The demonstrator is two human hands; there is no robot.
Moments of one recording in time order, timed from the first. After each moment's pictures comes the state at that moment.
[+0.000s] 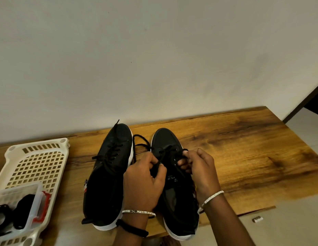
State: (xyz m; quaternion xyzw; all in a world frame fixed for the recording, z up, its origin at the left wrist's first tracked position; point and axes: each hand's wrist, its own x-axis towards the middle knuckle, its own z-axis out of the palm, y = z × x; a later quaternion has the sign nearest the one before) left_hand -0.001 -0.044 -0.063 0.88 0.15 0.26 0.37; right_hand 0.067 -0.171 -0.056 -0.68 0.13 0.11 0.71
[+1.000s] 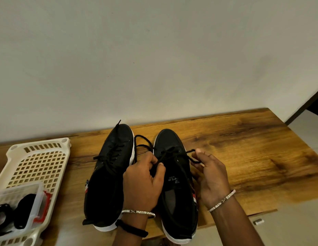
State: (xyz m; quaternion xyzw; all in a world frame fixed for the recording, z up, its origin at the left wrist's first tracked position) left_hand -0.001 -0.040 -0.063 0.88 0.15 0.26 0.37; right_hand 0.068 -0.180 -0.054 -0.52 0.25 0.13 0.81
